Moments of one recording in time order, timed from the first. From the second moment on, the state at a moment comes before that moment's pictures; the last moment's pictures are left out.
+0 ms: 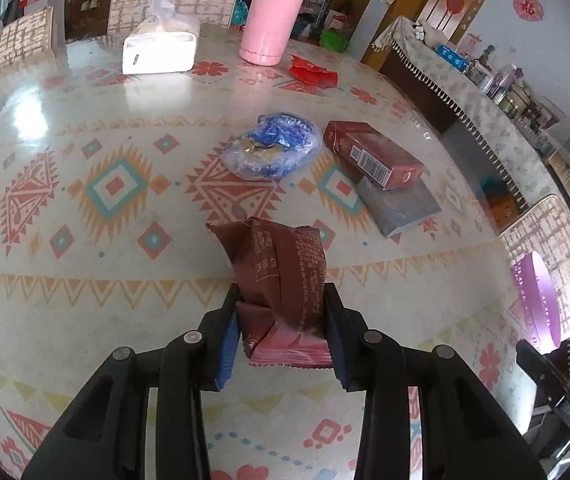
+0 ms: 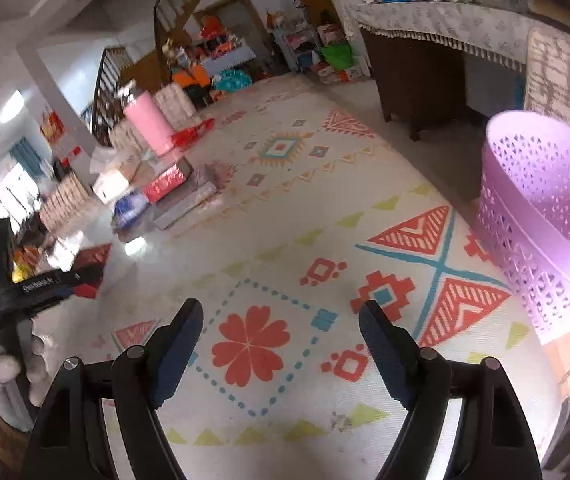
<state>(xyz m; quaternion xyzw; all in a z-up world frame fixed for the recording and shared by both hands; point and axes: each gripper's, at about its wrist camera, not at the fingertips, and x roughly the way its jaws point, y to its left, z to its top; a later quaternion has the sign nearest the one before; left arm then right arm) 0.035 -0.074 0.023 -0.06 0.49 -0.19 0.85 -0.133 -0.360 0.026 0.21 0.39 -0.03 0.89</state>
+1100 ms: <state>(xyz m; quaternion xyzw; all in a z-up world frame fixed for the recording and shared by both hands) 0.042 -0.060 0.015 -0.13 0.52 -0.23 0.81 0.135 -0.244 0.025 0.01 0.51 -0.03 0.86</state>
